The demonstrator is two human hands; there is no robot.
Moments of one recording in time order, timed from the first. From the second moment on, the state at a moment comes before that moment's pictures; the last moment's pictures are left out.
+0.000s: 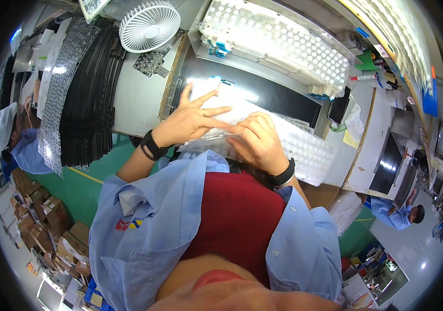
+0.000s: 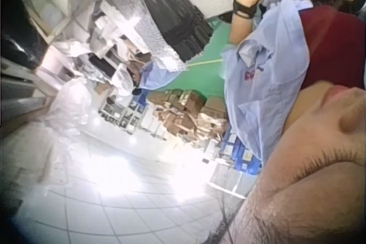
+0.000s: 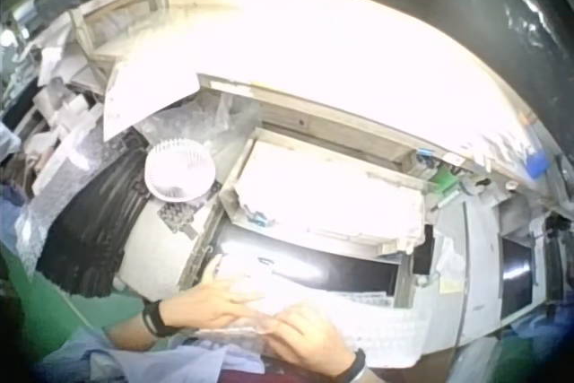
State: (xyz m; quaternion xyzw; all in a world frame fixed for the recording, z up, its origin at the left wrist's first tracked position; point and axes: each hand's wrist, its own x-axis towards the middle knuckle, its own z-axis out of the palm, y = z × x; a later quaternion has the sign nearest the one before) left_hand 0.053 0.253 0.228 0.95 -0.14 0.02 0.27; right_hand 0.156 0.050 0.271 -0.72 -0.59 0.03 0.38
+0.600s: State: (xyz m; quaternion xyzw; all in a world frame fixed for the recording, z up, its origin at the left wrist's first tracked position) left_hand 0.061 0.269 0.239 0.90 0.02 0.16 0.40; right_hand 0.155 0.049 0.268 -0.74 -0.56 0.02 0.38
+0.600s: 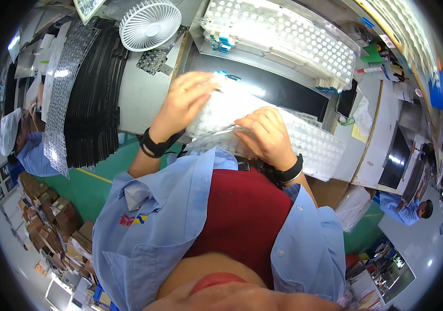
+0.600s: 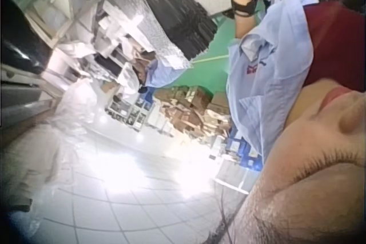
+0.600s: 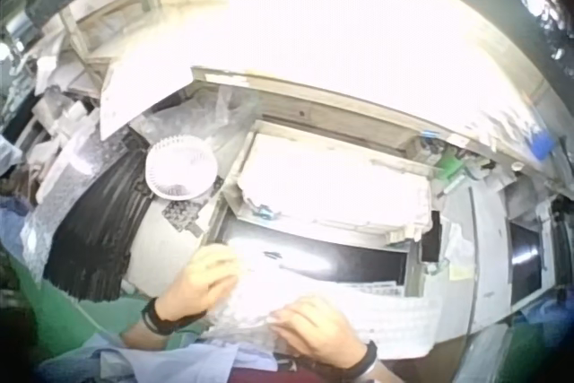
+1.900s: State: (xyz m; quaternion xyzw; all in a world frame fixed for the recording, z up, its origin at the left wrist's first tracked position) left_hand 0.052 0.247 0.226 0.90 0.12 0.17 0.38; right_hand 0.151 0.038 0.290 -0.80 -0.51 0.09 0.30
